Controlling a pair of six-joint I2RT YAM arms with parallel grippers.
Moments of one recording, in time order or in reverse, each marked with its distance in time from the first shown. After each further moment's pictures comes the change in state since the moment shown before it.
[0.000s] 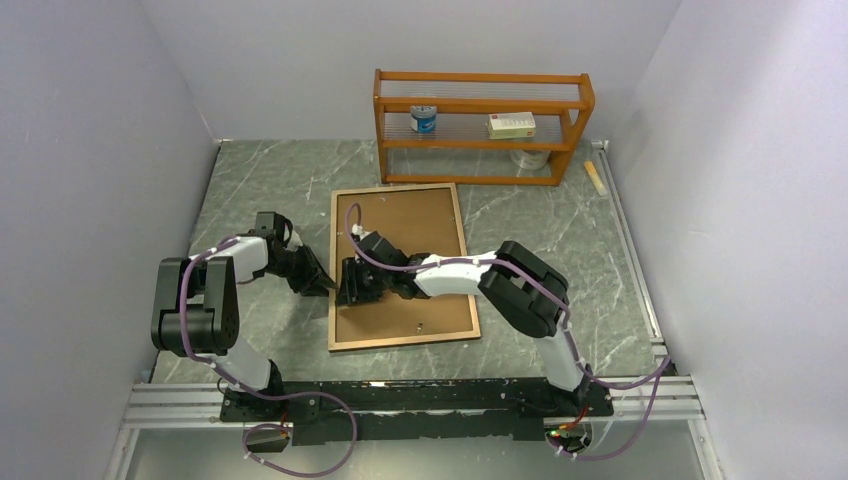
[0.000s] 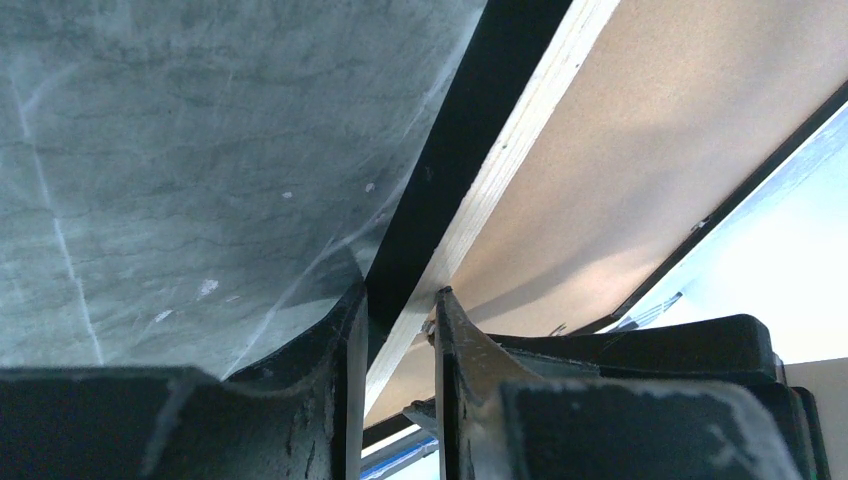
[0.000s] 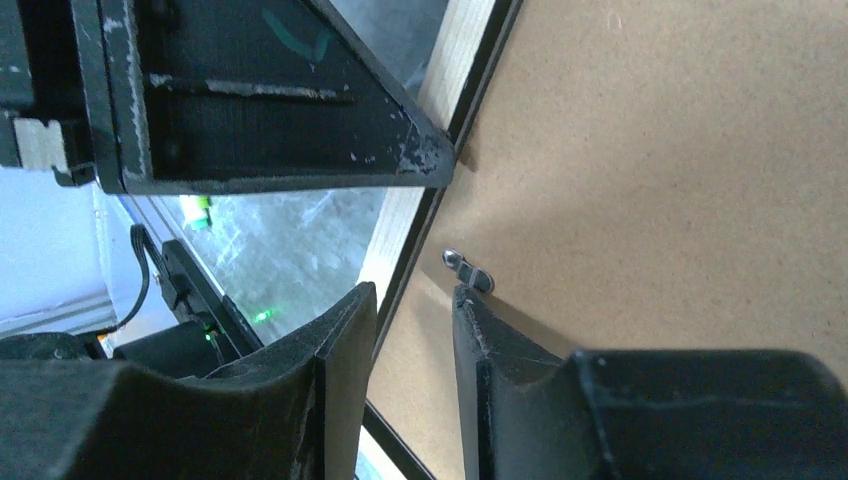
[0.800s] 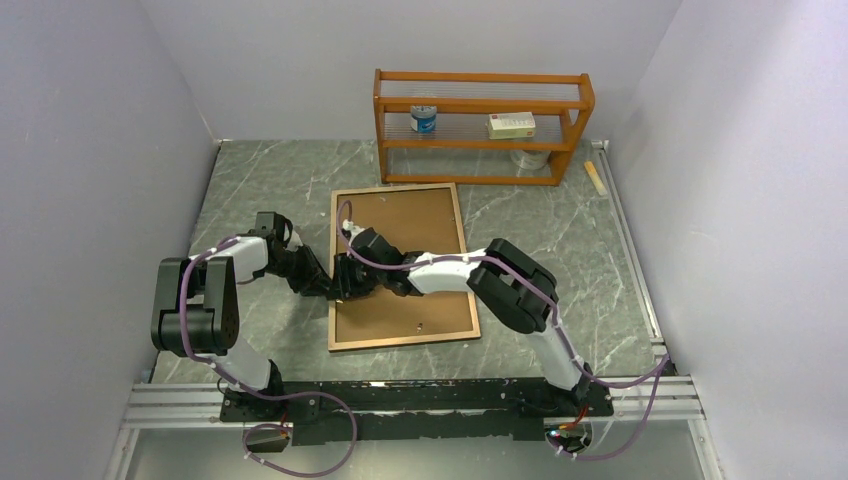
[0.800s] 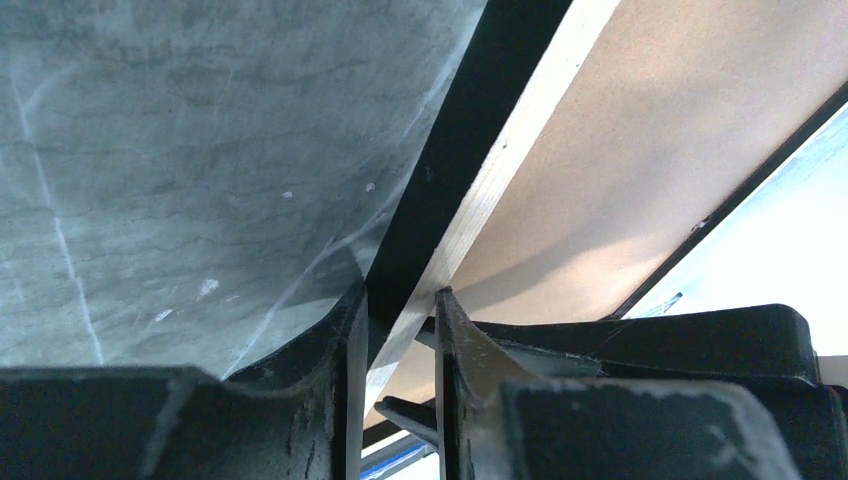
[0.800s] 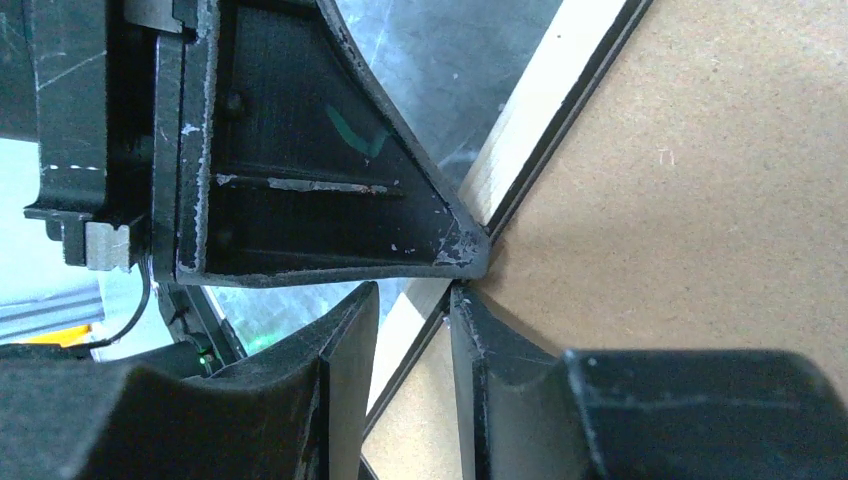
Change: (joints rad) left arm 0.000 0.000 0.000 -0.002 -0.001 0.000; right arm -0.002 0.082 0.072 0.092 -0.029 -0.061
